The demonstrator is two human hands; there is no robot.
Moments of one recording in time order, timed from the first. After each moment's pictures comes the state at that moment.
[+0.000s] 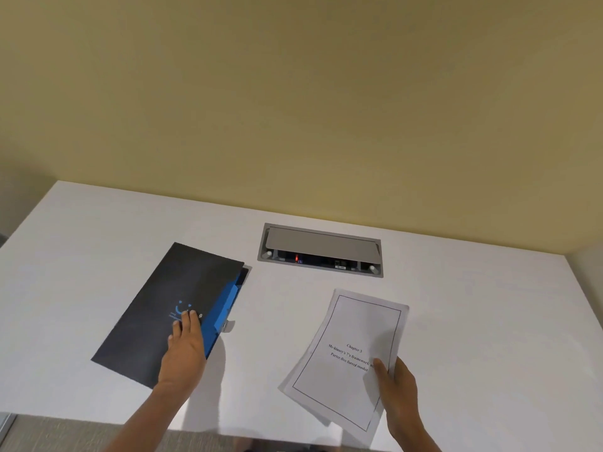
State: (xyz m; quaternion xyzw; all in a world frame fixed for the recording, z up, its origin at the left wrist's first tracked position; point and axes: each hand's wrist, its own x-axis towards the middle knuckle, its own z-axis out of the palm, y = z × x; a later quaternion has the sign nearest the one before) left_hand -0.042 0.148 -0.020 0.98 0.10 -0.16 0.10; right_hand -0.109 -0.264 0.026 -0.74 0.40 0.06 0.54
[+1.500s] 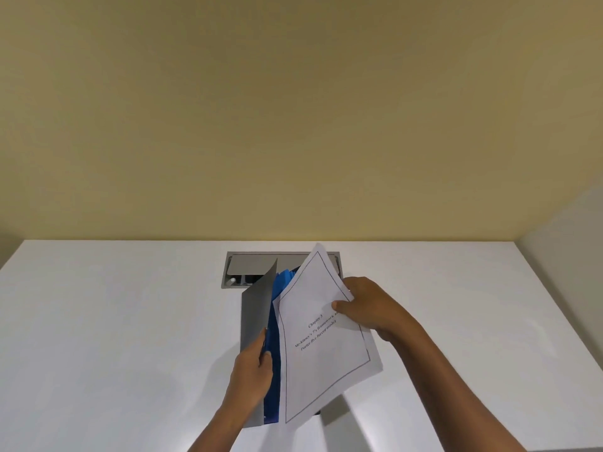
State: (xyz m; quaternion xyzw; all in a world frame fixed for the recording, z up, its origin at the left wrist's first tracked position) left_hand -0.057 -0.071 0.116 0.86 0.11 -0.21 0.45; right_hand 0.006 -0.311 0.218 -0.87 0.11 0.22 0.42
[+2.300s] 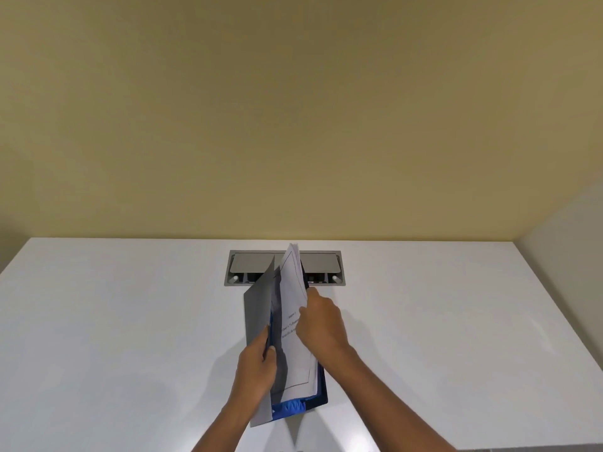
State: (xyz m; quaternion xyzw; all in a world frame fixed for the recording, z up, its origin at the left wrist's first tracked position) left_hand -0.064 -0.076 0.121 0.84 0.14 -0.19 0.49; right_hand -0.010 -0.219 0.134 -0.94 0.10 0.09 0.31
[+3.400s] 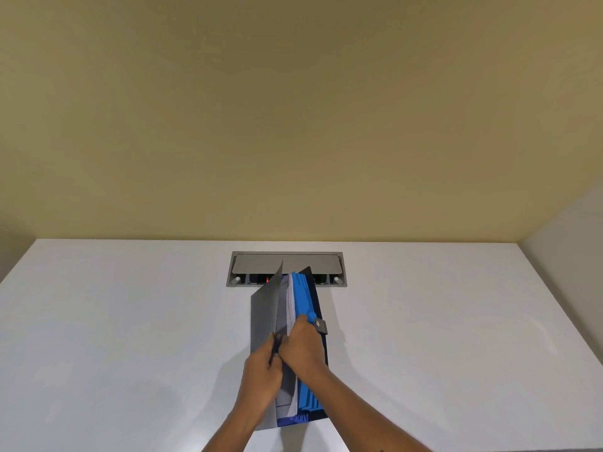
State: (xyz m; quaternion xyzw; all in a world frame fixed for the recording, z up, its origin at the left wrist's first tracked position) left_hand -0.075 -0.084 0.112 0.85 0.13 -0.18 0.49; right_hand -0.026 -0.180 0.075 -0.91 0.18 0.14 0.34
